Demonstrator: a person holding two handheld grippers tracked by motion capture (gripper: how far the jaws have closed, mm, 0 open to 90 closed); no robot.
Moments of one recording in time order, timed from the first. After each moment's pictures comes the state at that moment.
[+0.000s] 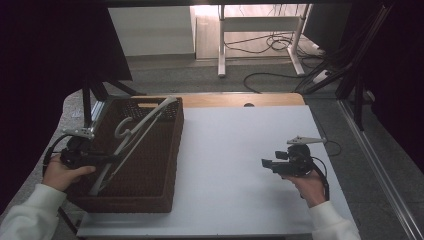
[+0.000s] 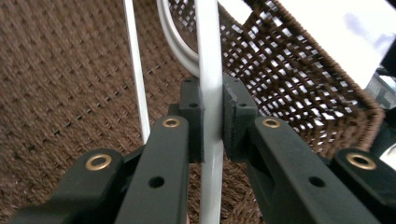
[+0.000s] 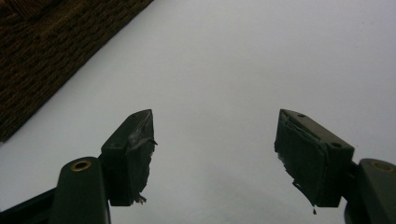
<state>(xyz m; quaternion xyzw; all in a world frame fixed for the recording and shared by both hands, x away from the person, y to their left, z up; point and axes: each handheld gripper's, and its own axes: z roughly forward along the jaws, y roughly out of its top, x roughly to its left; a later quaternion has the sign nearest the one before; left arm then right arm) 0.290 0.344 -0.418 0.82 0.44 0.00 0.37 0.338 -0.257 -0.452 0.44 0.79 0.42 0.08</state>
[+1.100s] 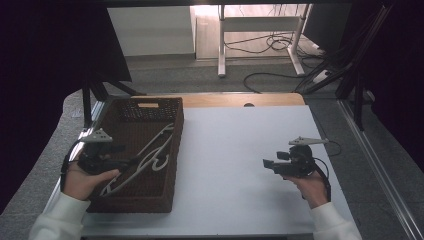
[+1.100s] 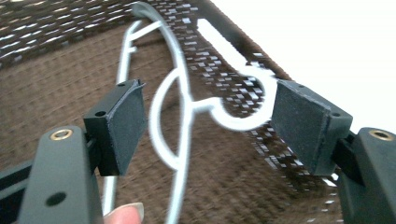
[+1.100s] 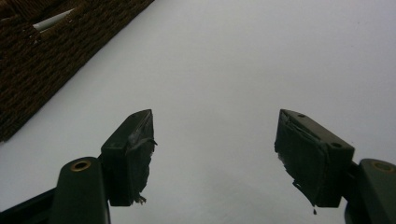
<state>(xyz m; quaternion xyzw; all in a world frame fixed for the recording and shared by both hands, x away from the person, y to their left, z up) 0.262 0.272 -0.399 0.80 0.44 0.12 0.38 0.335 -0.261 -0.451 0.44 0.79 0.42 0.09</state>
